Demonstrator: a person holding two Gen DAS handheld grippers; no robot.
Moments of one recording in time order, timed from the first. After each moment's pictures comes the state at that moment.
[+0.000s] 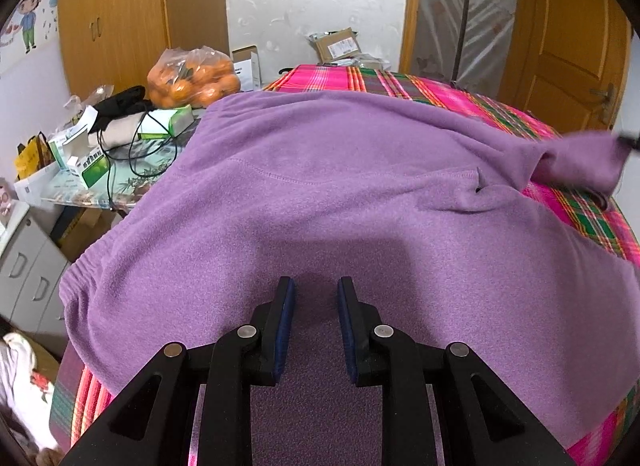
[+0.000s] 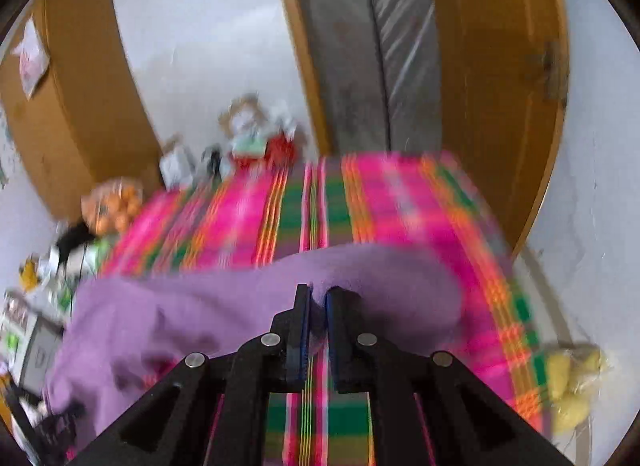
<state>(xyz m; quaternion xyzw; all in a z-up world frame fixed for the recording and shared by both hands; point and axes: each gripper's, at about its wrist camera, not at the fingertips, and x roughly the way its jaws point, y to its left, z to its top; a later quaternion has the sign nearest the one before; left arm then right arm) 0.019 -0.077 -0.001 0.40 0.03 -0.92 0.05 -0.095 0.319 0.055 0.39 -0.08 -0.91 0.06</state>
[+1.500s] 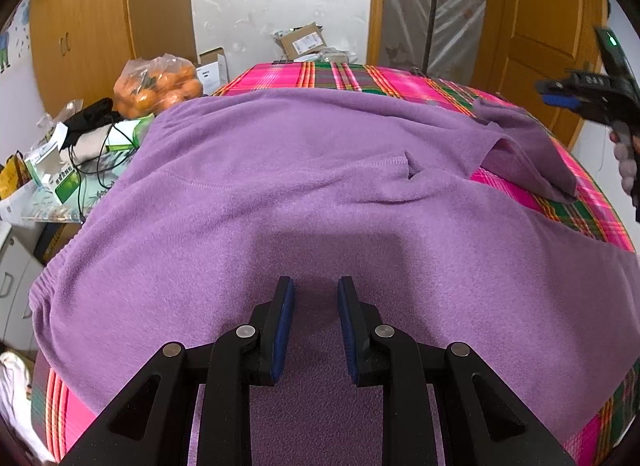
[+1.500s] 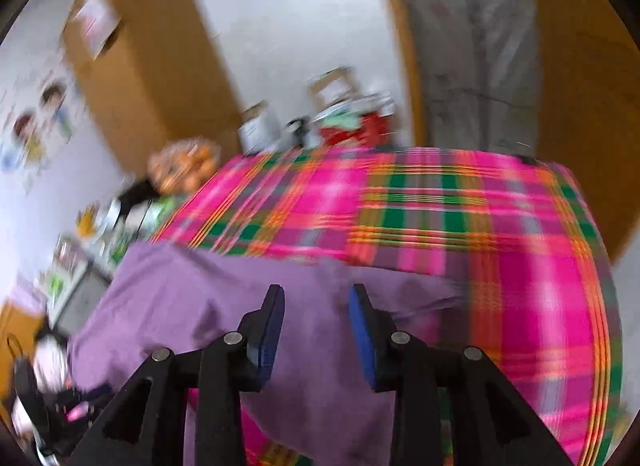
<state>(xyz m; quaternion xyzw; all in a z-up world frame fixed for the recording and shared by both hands) 0.014 -0.031 0.001 0.40 0.01 -0.92 0.00 -0.167 0.301 0.044 0.38 -0.08 -0.91 0.17</state>
